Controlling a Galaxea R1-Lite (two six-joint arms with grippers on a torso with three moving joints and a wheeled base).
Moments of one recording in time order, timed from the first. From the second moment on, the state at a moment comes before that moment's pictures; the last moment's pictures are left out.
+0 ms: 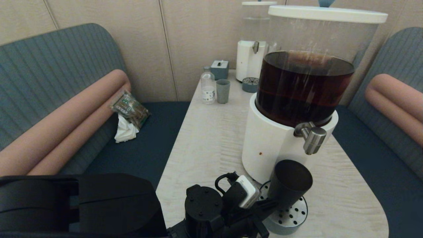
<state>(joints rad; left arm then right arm) -0.94 2.21 -0.62 -1.52 -0.18 0.00 0.00 0.00 0.00 0.02 0.00 0.04</state>
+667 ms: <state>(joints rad) -0.92 2.21 -0.61 -1.52 -0.18 -0.01 0.00 0.00 0.00 0.02 0.00 0.04</state>
